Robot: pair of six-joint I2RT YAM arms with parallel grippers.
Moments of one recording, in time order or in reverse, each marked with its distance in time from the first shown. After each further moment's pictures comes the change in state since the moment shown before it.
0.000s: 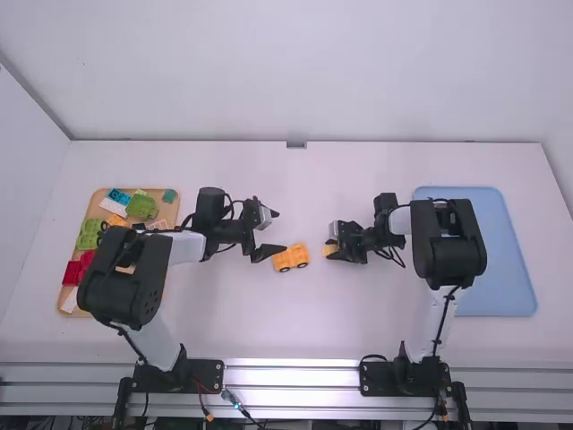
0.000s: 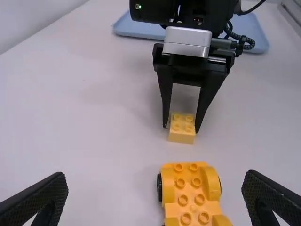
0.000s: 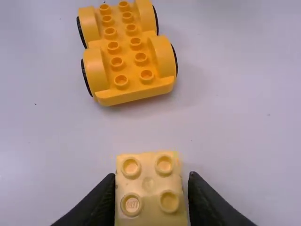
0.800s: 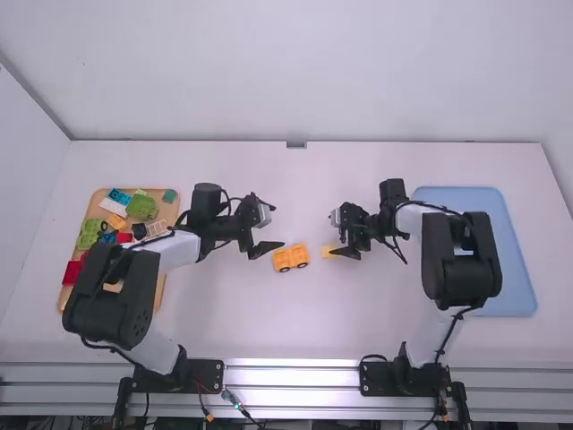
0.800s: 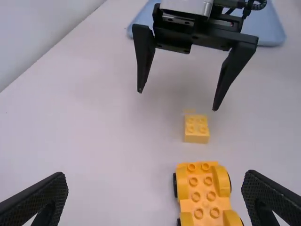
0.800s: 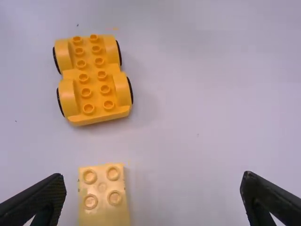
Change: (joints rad) left arm 0.000 -0.111 0.005 -0.102 -0.072 0.072; right arm 0.001 -0.158 0.003 0.018 0.045 0.061
